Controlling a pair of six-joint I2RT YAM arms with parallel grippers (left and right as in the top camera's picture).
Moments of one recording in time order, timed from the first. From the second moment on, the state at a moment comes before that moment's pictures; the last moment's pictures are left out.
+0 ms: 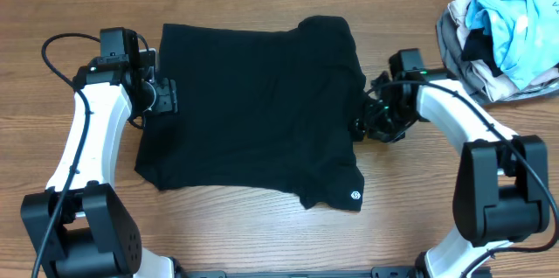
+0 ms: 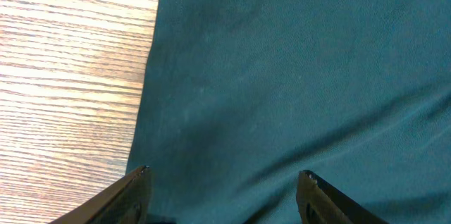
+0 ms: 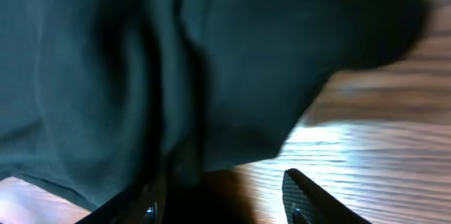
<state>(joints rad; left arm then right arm) 0.12 1.69 1.31 -0.89 0.05 -0.05 0.12 1.85 1.19 -0.86 -0.40 0.29</state>
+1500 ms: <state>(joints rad) 0.12 1.69 1.31 -0.89 0.05 -0.05 0.08 1.82 1.05 -0.62 -0.11 0.39</state>
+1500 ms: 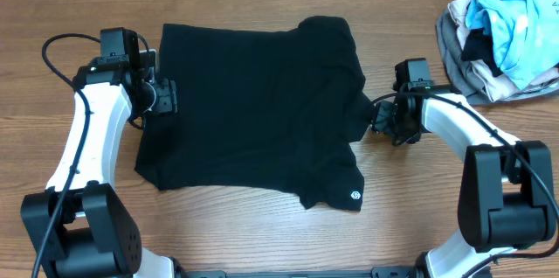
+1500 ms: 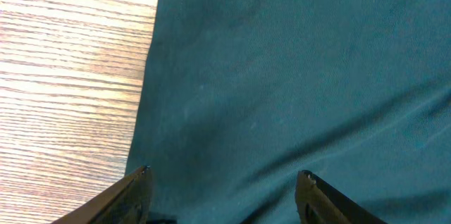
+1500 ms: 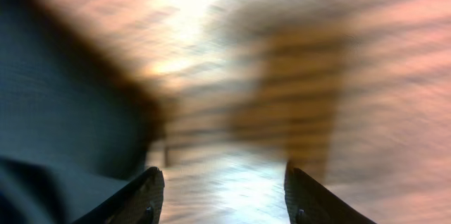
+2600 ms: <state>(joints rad) 0.12 1.70 1.31 -0.89 0.05 -0.05 0.08 1.83 0.96 -0.32 -0.49 0.43</state>
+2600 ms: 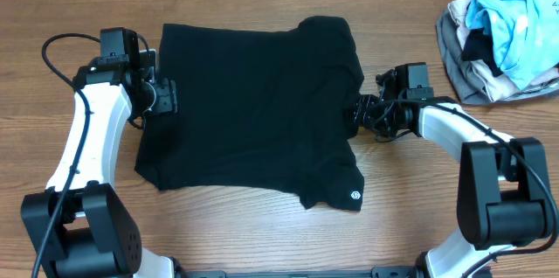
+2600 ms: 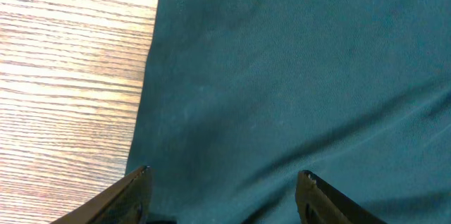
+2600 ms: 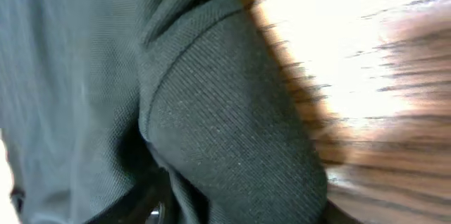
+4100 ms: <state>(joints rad) 0.12 1.71 1.31 -0.89 0.06 -0.05 0.00 1.85 0.97 -0.37 -0.42 0.45</state>
